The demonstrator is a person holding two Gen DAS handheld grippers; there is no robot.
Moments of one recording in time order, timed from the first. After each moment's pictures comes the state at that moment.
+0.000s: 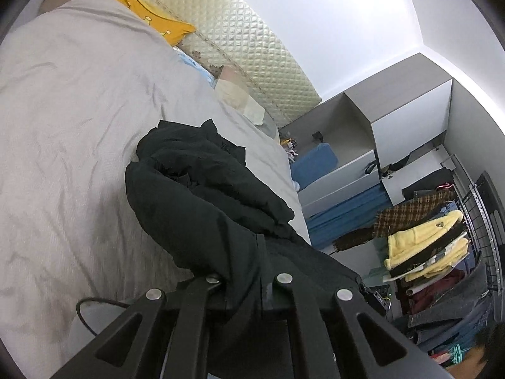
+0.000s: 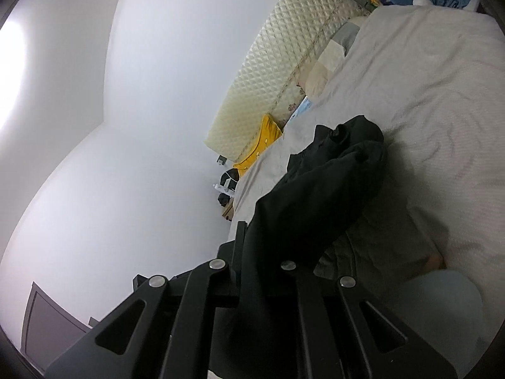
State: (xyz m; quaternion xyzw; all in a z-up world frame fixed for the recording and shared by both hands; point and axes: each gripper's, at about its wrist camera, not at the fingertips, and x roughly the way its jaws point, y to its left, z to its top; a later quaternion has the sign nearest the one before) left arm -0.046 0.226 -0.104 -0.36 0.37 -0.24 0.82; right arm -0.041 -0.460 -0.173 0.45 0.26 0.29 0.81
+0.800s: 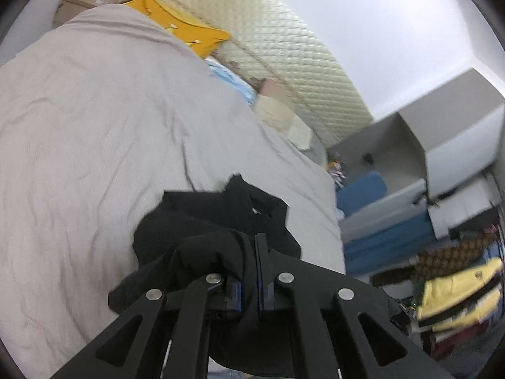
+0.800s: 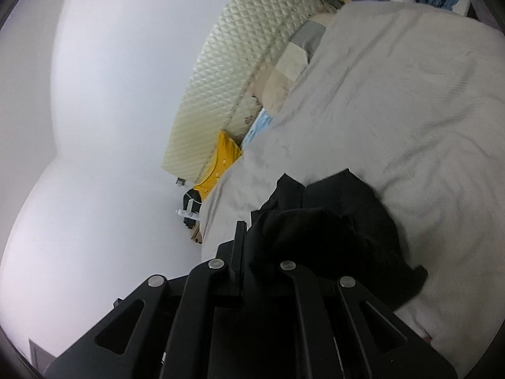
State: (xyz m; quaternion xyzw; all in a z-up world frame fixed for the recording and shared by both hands) left arm 0.170 0.201 -0.068 -0.34 0.42 -0.12 0.83; right arm 0.167 -0.495 -0.143 0.48 0.34 0.20 0.79
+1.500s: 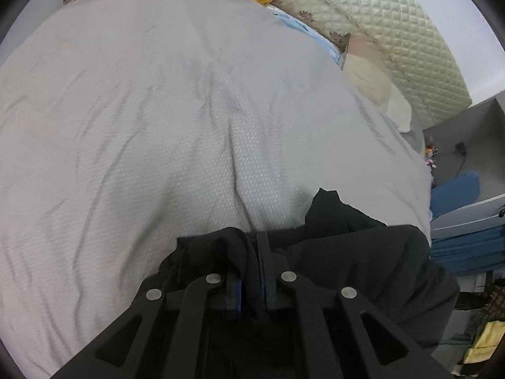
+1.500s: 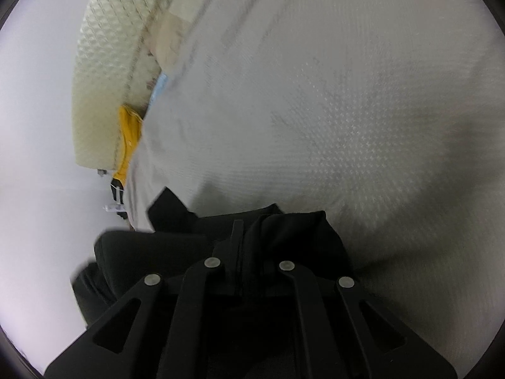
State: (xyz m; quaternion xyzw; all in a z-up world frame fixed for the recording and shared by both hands) left arm 0.382 0.143 -0.227 -0.27 0.54 0.01 0.80; right arm 0.377 -0.468 -0.329 0.46 0.51 0.11 0.72
